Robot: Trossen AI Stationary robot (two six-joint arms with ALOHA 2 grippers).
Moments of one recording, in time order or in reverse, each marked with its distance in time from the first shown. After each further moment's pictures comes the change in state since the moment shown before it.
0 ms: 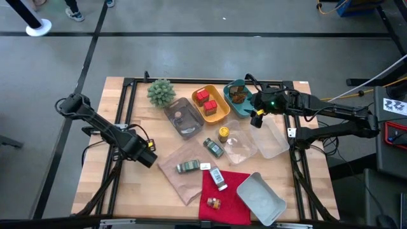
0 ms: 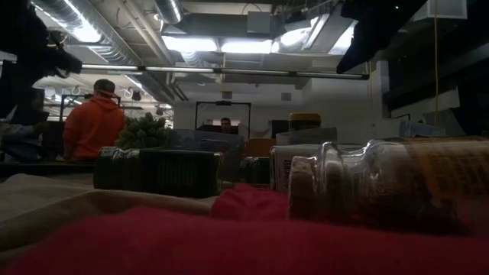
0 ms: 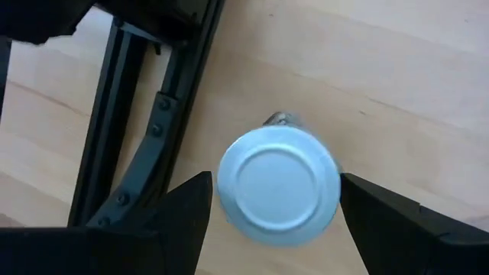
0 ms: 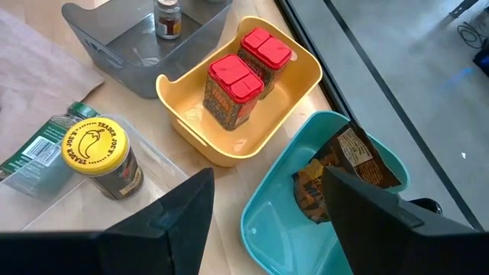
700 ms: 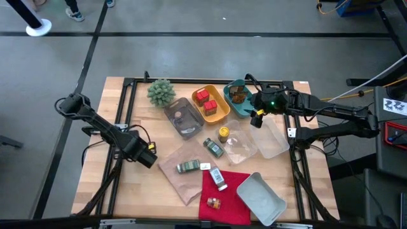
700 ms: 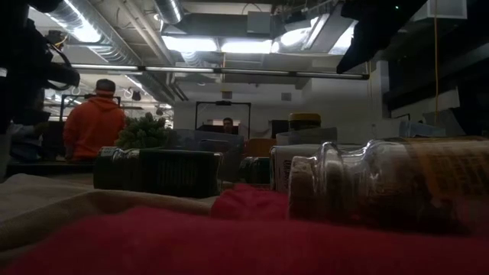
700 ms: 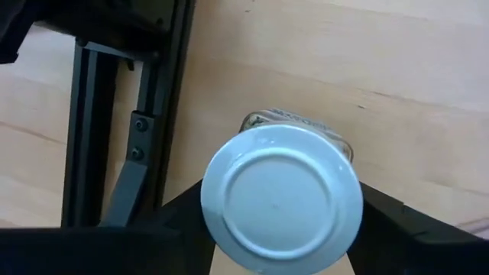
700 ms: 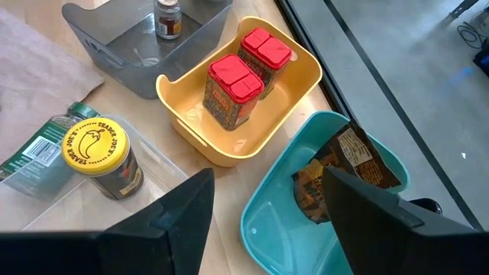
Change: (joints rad) left arm 0.000 -0.003 -0.082 0.118 -0.021 0.125; right arm 0.000 0.000 0.000 0.000 0.000 0.000
